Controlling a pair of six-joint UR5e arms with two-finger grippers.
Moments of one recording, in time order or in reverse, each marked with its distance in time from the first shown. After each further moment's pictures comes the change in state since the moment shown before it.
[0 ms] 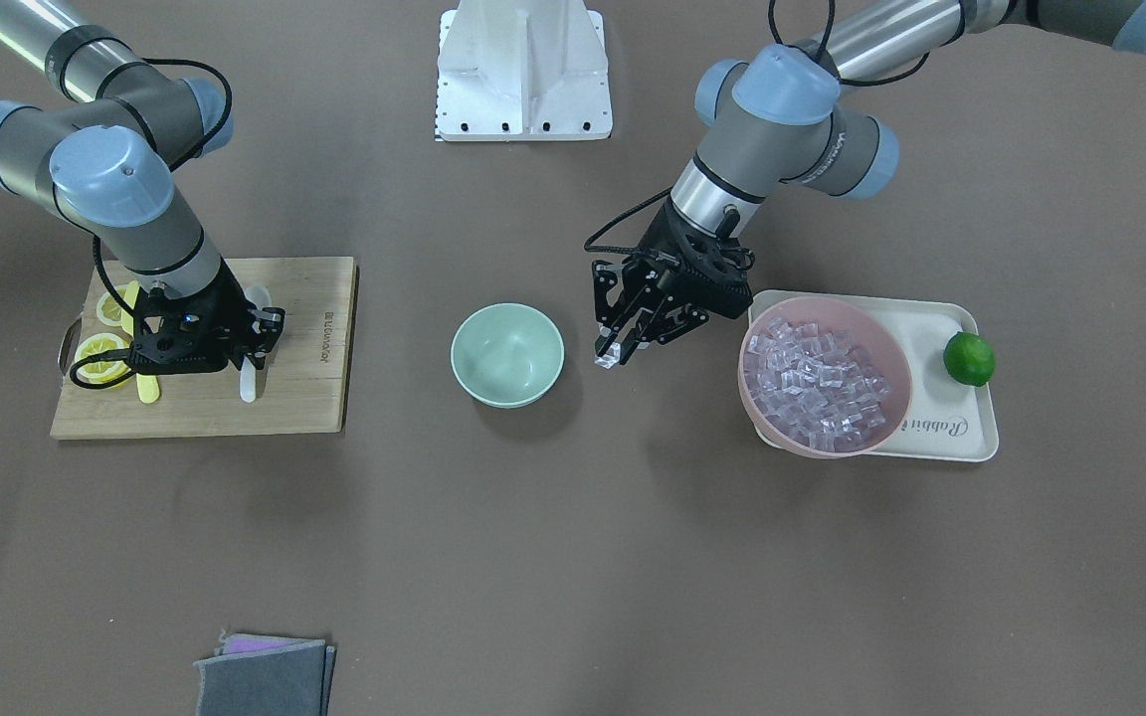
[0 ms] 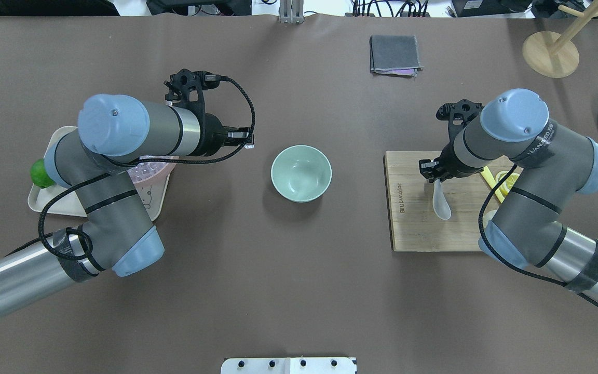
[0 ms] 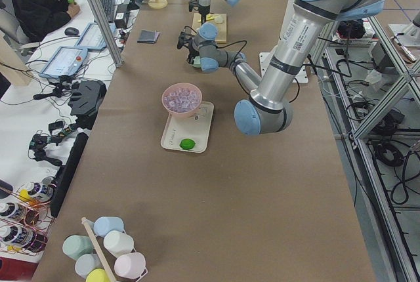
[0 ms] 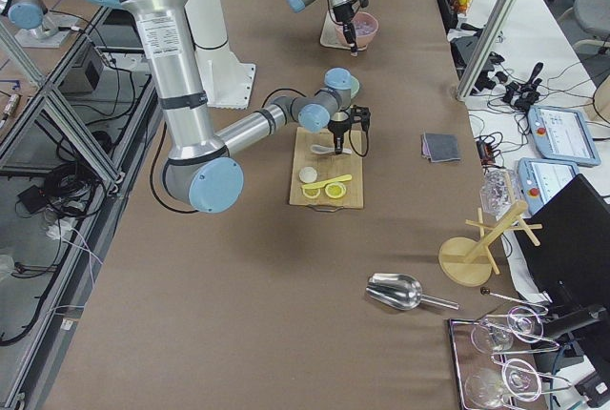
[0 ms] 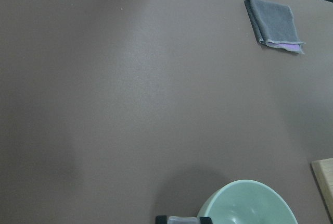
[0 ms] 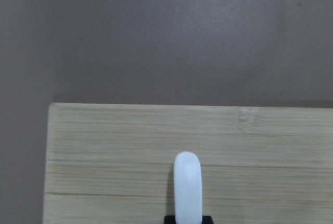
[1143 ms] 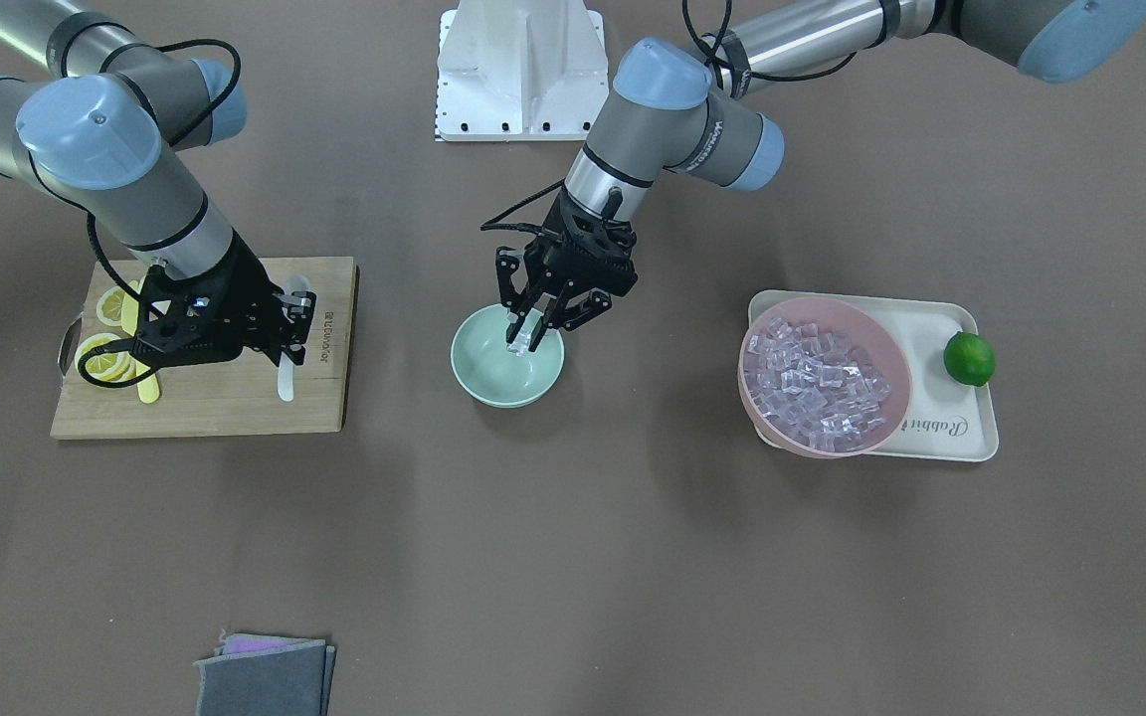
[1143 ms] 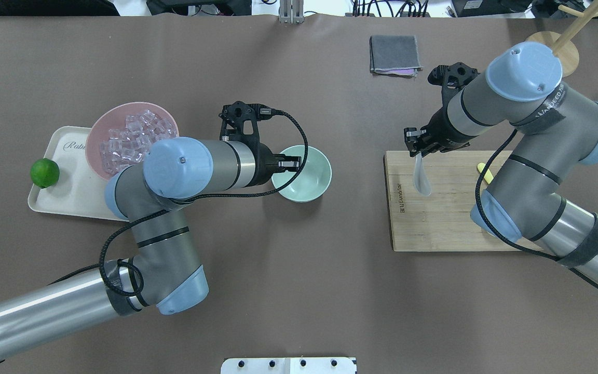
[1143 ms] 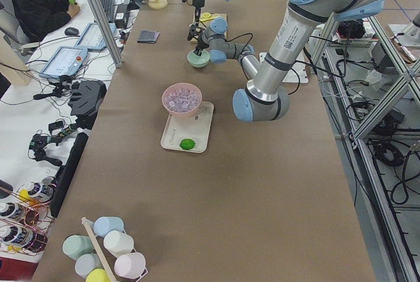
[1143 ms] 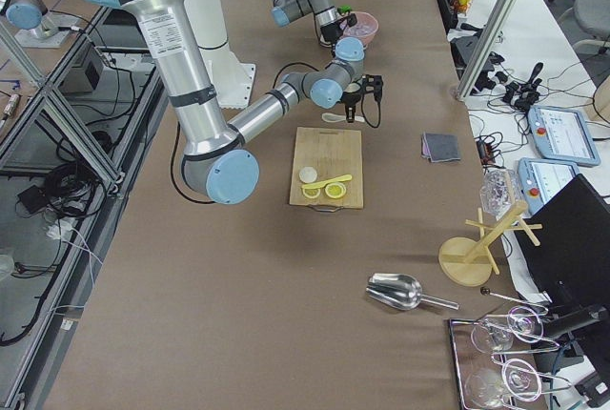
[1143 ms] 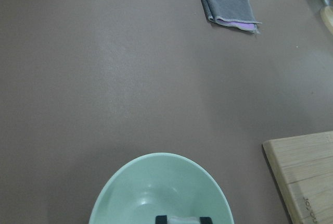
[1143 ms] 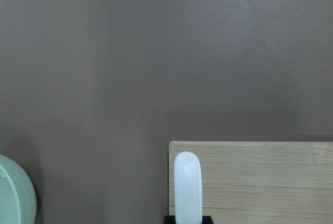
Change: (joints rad) left arm 0.130 -0.136 0.108 0.001 0.192 -0.002; right arm 0.055 0.101 0.038 -0.012 0.086 0.064
